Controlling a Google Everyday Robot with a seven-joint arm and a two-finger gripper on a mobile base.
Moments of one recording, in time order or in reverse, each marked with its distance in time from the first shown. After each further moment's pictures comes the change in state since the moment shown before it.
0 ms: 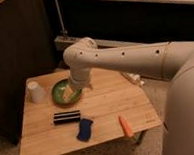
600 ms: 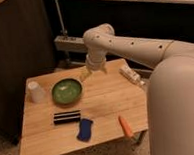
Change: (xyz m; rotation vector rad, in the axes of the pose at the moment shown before) arm -0.038 -0.150 -0.012 0.067 -0.033 0.179
